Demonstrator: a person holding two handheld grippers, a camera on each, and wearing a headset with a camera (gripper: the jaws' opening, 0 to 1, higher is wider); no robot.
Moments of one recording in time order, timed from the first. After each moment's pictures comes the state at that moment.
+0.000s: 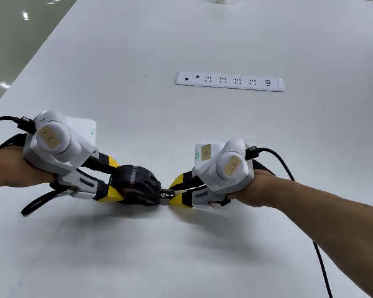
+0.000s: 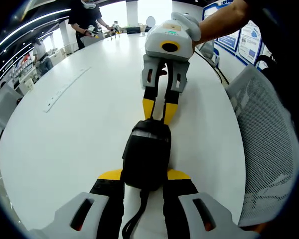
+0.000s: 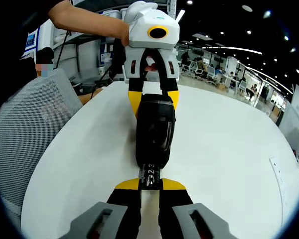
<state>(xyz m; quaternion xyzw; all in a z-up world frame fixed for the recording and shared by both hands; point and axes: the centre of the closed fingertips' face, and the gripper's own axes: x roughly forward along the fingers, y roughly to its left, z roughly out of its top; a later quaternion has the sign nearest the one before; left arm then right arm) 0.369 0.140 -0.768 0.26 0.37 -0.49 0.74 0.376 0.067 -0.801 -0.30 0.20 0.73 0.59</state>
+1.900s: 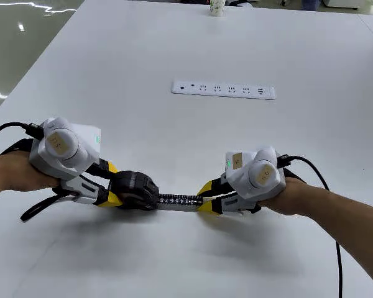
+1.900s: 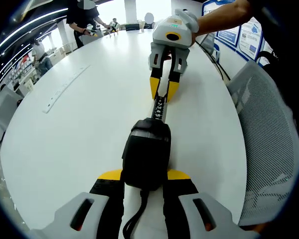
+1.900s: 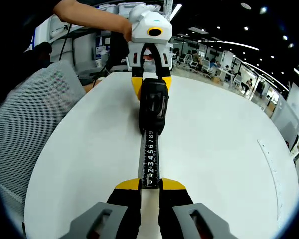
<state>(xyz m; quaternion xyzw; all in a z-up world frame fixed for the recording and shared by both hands) 0.369 0.141 -0.767 0.28 0.37 -0.49 0.74 0.386 0.007 -0.799 -0.32 0.22 0.70 0.60</state>
